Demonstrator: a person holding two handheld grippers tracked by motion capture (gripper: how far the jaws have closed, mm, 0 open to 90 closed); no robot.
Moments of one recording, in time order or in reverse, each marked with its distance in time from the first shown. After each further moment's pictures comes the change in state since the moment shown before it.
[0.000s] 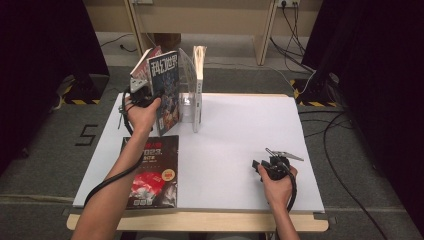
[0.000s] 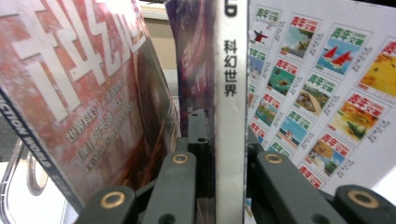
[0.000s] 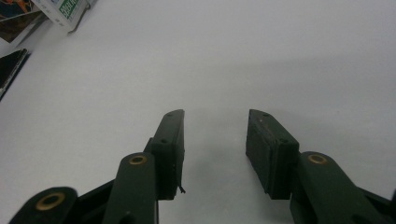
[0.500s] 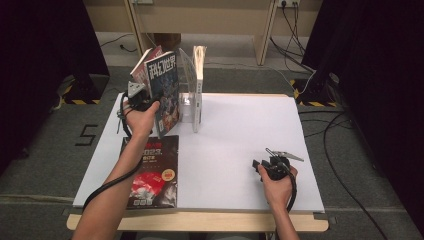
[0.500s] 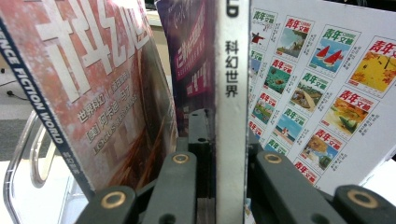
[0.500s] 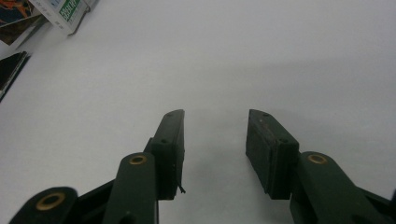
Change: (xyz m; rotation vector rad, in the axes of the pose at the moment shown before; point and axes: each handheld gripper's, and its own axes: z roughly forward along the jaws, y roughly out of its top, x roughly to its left) left arm 0.004 -0.008 -0.007 -0.038 -0.010 -0.019; right arm 0.000 0.000 0.000 -0.014 -0.004 -0.009
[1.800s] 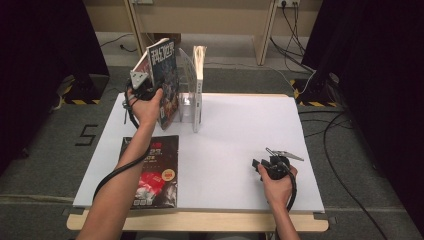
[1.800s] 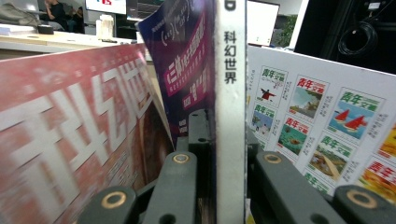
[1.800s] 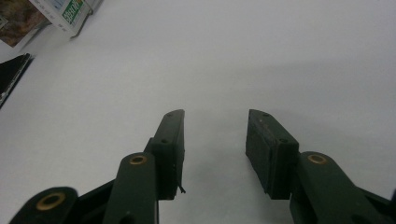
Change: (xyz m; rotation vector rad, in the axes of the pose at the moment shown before) left arm -0.006 0.022 0.030 -0.140 0.057 0.039; right arm 0.000 0.001 0.001 -0.004 0.007 0.010
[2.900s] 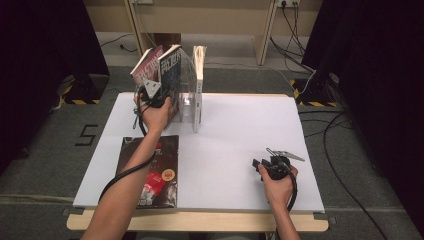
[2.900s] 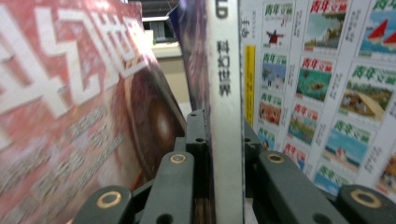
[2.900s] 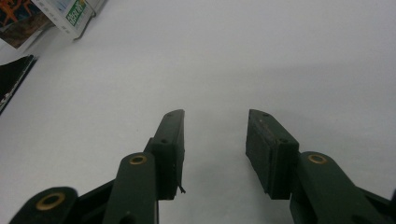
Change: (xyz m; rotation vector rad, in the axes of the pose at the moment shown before) left arm -0.007 -0.037 0.008 0.045 0.047 0.157; right arm -0.001 0.000 -0.001 -0.009 0.007 -0.015
